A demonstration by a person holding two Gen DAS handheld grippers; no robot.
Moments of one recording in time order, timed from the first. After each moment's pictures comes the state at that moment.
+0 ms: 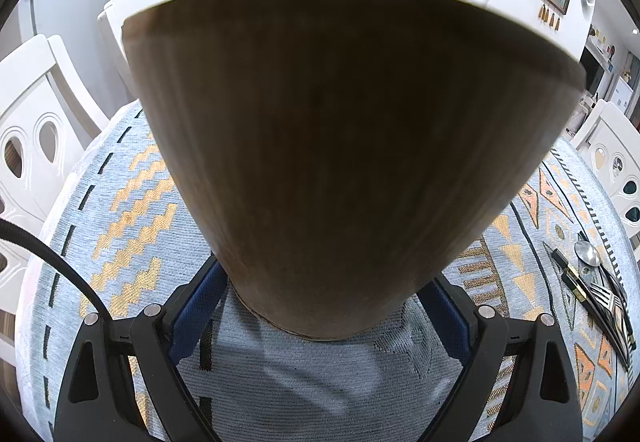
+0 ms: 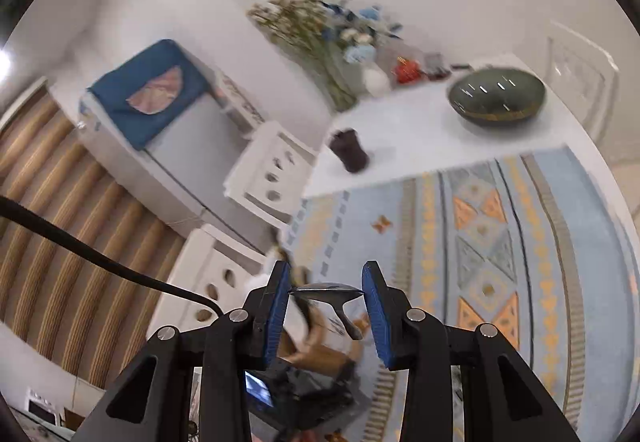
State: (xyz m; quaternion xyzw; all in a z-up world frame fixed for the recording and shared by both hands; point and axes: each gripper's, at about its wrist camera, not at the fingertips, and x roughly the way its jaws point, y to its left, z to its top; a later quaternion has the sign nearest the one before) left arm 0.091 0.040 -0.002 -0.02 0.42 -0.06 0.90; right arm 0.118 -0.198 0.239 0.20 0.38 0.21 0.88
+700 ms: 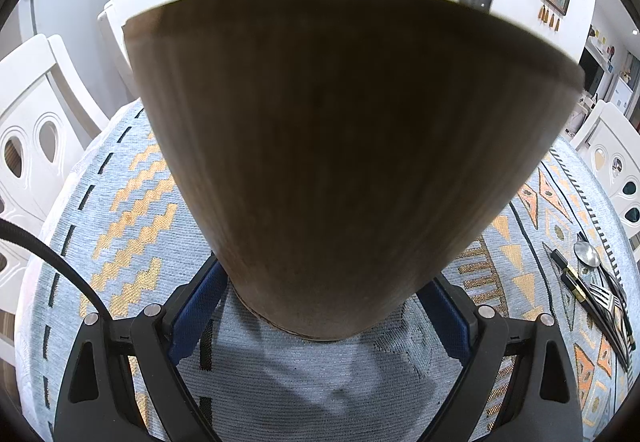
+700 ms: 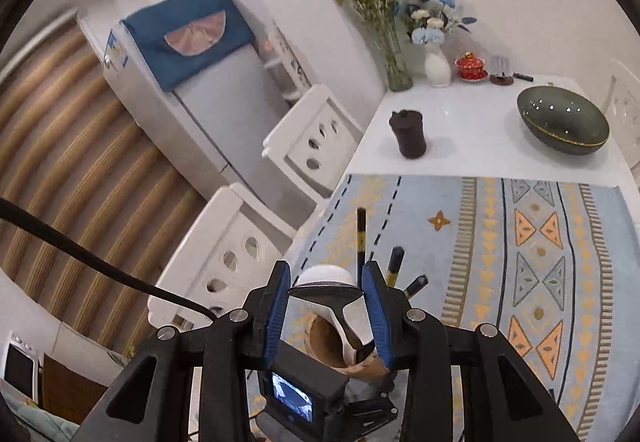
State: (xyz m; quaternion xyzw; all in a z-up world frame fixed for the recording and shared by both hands) left arm 0.091 0.040 -0.002 -0.02 0.42 -0.06 0.90; right arm 0.140 -0.100 0.216 0.12 0.42 0.26 0.86
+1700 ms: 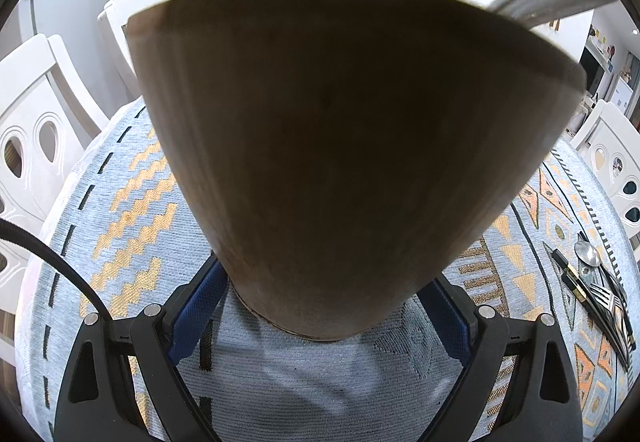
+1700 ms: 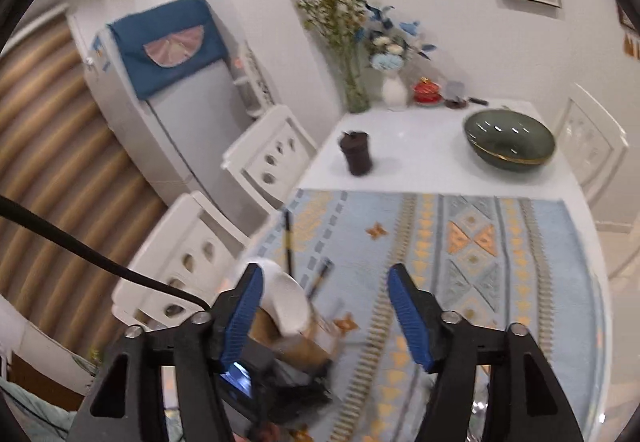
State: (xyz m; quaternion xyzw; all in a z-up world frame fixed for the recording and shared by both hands) left arm 0.091 0.041 -0.003 -0.02 0.42 -0.06 0.90; right arm 0.103 -0.168 0.228 0.08 0.40 0.18 0.90
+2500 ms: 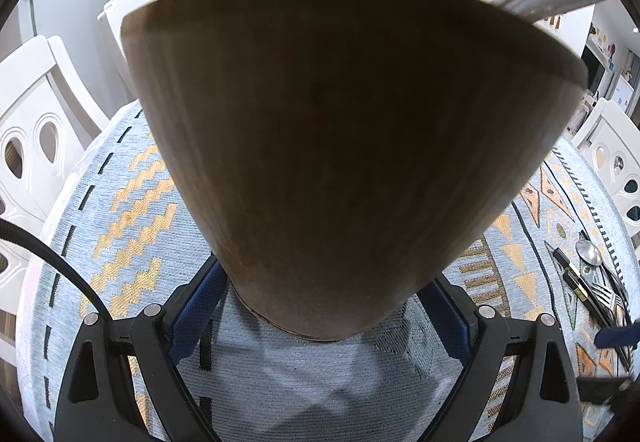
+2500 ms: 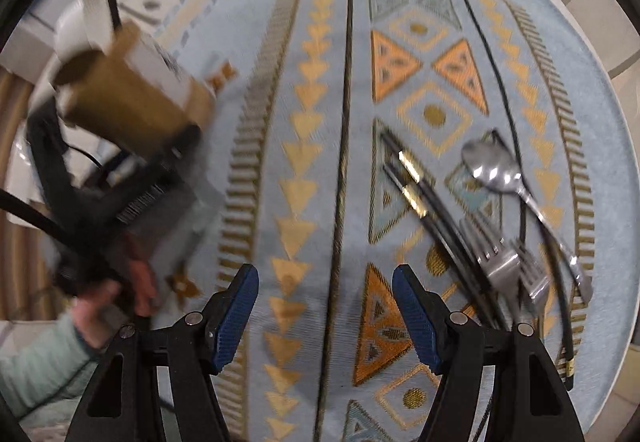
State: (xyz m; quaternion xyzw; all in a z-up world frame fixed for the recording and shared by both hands) left arm 0.092 0.038 -0.003 -0.02 0.42 -0.06 0.90; right arm 0.046 -0.194 0.004 0.05 0.65 0.07 0.76
